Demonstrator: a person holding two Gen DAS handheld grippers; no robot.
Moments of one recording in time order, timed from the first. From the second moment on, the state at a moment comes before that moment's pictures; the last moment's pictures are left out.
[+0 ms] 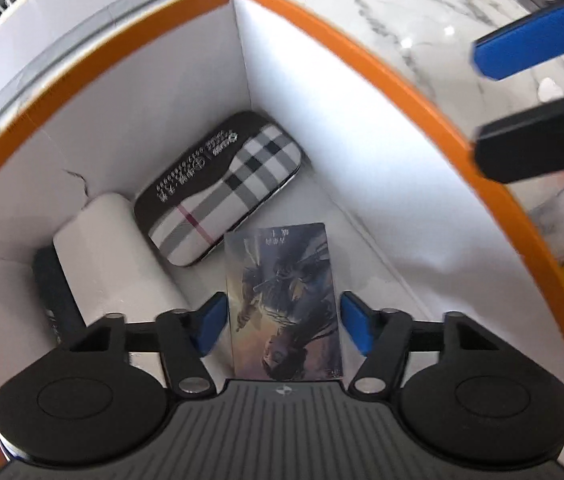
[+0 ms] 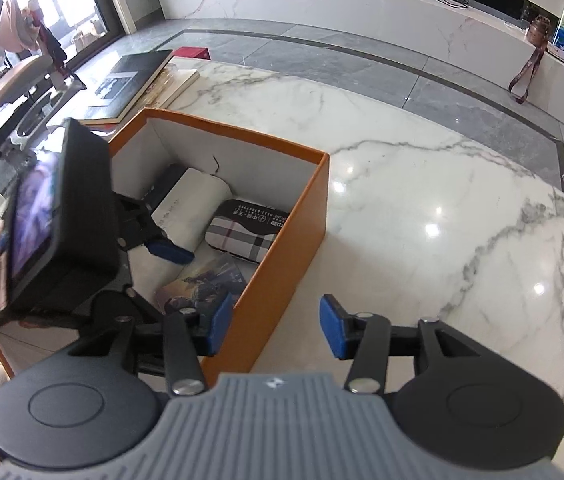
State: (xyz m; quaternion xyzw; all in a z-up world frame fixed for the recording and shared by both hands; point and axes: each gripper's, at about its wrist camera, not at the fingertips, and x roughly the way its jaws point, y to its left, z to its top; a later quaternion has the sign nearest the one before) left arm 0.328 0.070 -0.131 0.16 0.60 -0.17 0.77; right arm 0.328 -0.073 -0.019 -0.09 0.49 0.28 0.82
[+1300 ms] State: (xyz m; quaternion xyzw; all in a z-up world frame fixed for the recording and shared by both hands) left arm 0.289 0.074 -0.123 0.32 0.48 -0.21 0.79; right arm 0.313 -0.081 -0.034 -0.08 0.51 0.24 0.83
